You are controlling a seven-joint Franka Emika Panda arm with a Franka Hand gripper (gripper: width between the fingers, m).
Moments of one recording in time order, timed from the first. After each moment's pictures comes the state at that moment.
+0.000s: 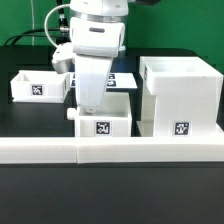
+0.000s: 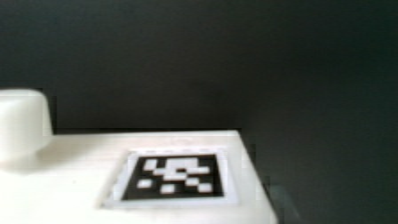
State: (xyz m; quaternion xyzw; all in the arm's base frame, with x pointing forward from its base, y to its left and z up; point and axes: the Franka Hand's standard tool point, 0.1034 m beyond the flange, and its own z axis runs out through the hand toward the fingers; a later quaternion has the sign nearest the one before) arm 0.538 -0.031 0.023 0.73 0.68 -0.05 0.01
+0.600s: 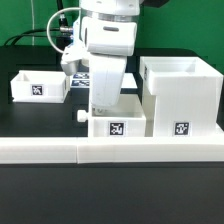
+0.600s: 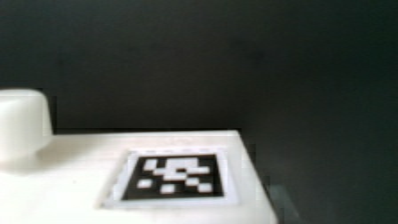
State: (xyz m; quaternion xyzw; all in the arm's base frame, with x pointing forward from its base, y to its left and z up) arm 0.550 -0.018 0.023 0.71 0.70 -0.03 0.03
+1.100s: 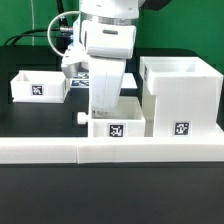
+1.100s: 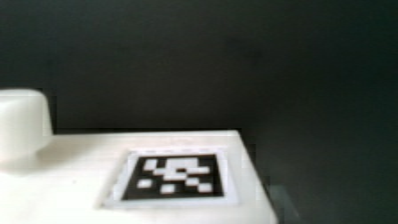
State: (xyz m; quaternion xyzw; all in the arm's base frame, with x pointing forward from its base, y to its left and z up) arm 0.548 -0.017 0.019 0.72 0.70 -0.03 0.03
